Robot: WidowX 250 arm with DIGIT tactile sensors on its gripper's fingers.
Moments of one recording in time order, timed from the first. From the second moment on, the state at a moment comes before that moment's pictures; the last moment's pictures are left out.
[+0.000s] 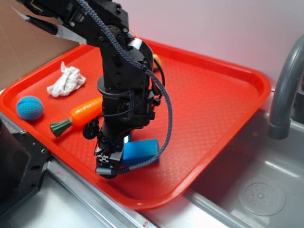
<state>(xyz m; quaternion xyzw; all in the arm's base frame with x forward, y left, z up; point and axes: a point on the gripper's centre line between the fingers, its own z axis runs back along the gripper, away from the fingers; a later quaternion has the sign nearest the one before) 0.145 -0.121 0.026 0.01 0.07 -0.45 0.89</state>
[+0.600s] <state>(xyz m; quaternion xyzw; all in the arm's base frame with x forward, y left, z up) 0.185 -0.123 0.041 -0.02 -0.01 -0.39 0.92</state>
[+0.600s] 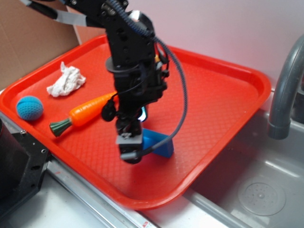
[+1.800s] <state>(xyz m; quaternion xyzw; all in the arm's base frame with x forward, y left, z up) 0.178 -0.142 0.022 -0.02 0.05 -0.57 0.82</state>
